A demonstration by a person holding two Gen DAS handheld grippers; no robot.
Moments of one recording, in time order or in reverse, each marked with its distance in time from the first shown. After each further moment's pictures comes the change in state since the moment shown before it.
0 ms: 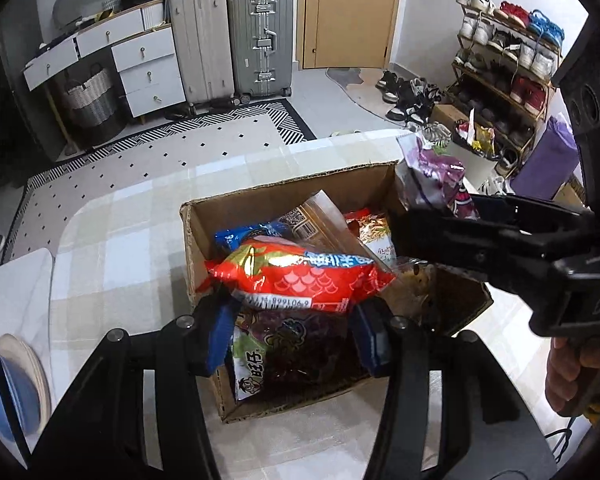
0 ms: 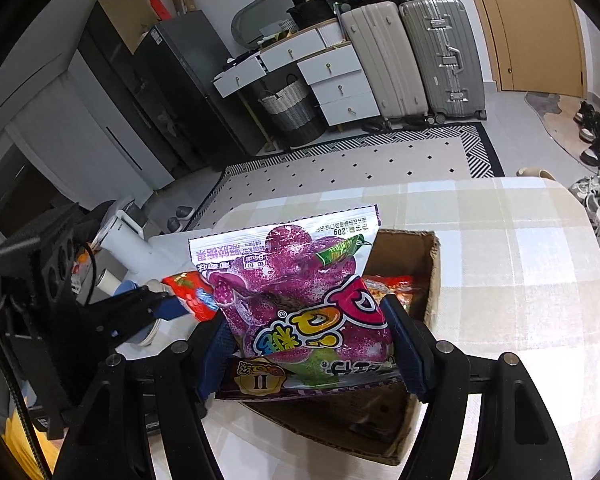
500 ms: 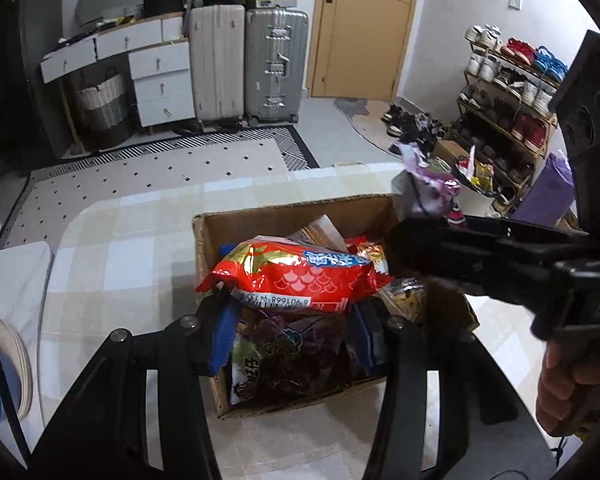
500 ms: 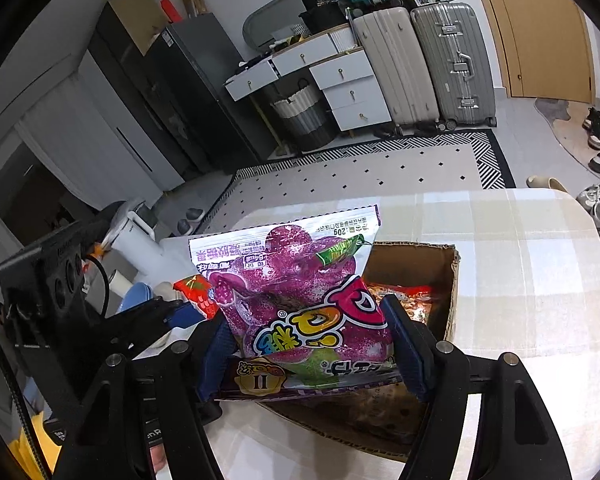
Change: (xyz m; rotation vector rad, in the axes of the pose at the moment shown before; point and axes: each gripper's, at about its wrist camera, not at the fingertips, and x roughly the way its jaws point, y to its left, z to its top) left arm -0.030 -0.001 -0.008 -0.085 -0.100 -0.010; right arm -0.007 0.017 0.010 -0.022 -0.014 0.036
